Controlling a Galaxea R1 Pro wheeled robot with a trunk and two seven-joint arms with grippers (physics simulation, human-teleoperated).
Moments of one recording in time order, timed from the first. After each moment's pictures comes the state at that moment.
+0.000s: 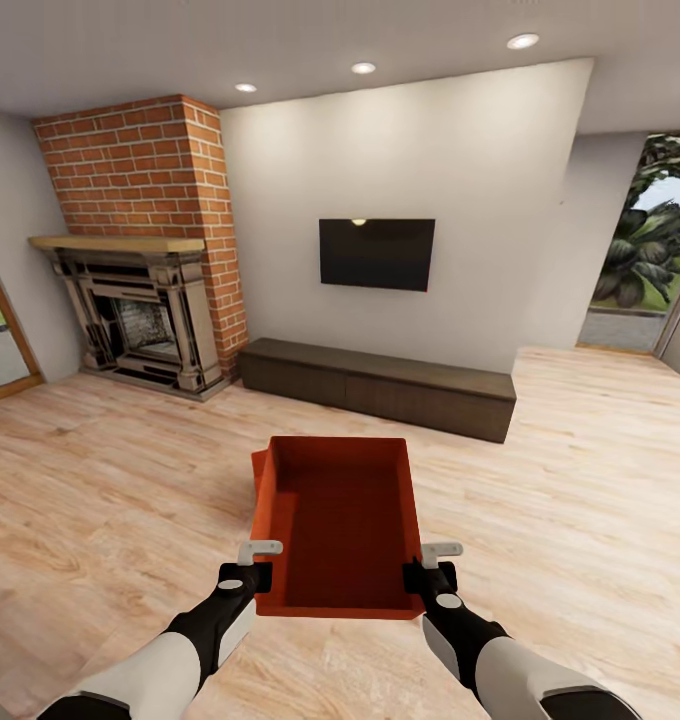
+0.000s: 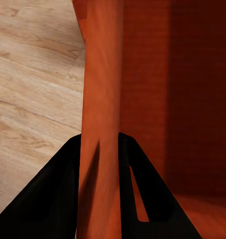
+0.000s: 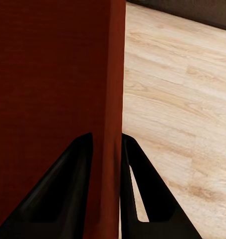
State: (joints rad) left arm -0.70 -0.11 -0.15 -0.24 0.10 0.02 0.23; right arm -0.71 0.13 0.04 -0.12 0.06 -0.21 -0.20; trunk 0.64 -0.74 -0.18
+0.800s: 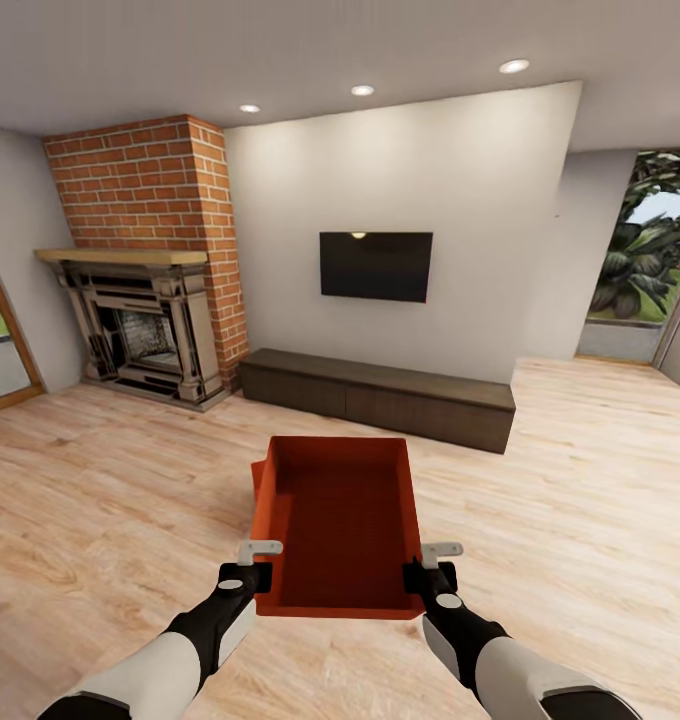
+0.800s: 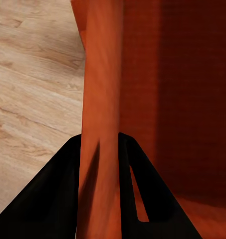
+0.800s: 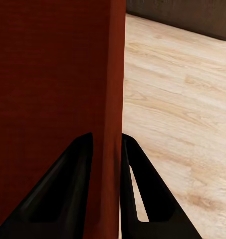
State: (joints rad) left arm -0.70 -0.11 -0.15 -0.24 0.10 0.02 0.23; right arm -0.71 0.13 0.04 -0.12 0.06 -0.21 -0.20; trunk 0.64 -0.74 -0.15
